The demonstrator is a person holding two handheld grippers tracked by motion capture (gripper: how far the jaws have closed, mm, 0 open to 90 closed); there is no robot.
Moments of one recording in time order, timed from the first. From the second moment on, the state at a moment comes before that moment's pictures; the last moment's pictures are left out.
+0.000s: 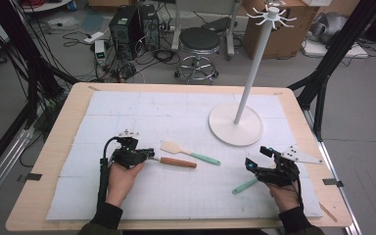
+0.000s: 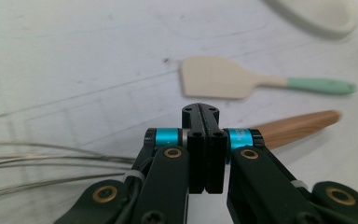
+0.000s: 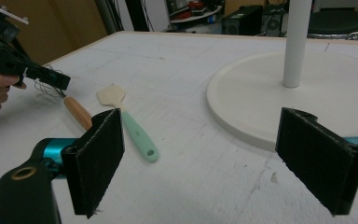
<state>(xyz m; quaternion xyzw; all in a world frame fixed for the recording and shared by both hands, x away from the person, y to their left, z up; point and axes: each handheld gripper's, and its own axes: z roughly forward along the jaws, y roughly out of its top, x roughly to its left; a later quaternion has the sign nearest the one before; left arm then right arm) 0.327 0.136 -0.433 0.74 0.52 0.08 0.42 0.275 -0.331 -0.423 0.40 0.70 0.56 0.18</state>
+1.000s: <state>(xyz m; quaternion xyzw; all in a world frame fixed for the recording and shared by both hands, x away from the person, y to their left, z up) 0.288 0.135 -0.432 0.75 0.49 0.05 0.44 0.274 -0.331 -0.421 0.40 0.70 0.56 0.18</state>
